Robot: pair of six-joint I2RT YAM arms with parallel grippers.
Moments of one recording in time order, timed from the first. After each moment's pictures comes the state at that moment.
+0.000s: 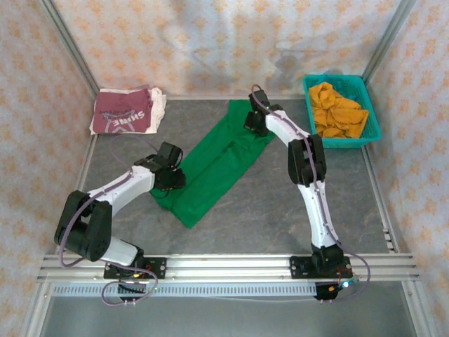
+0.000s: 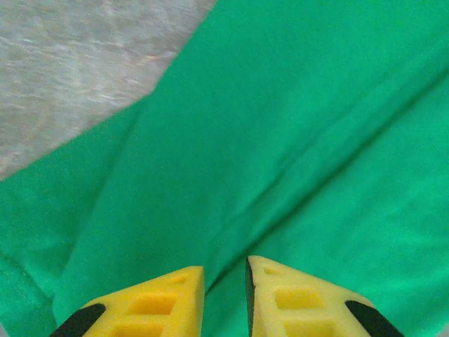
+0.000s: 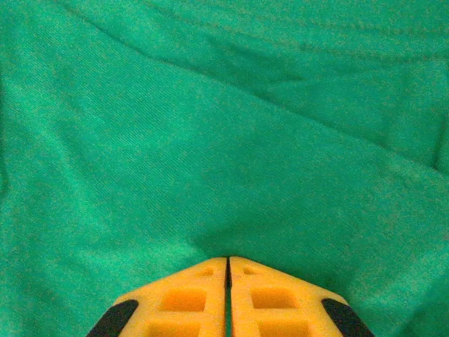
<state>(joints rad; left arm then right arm) -0.33 1.45 0.85 -0.59 0.00 -0.54 0.33 2.53 2.23 -0.70 0.00 0.64</state>
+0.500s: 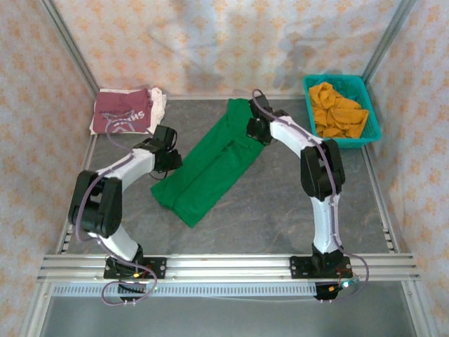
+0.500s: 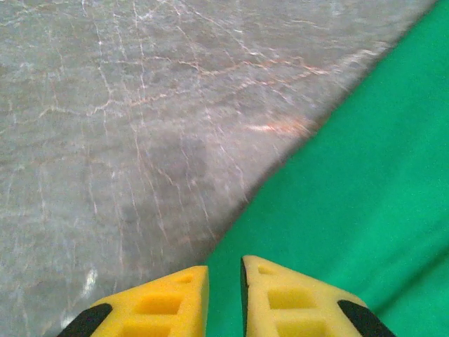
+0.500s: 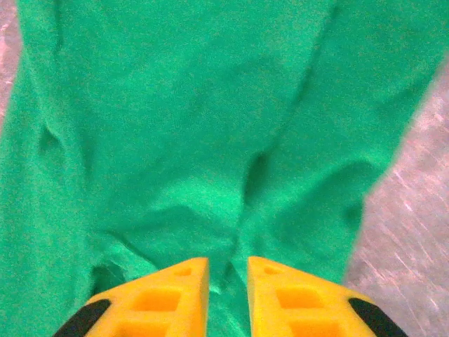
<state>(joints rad) -0.20 1.67 1.04 -0.49 -0.05 -0.51 0.39 2.12 1.70 -0.63 0.06 0.71</state>
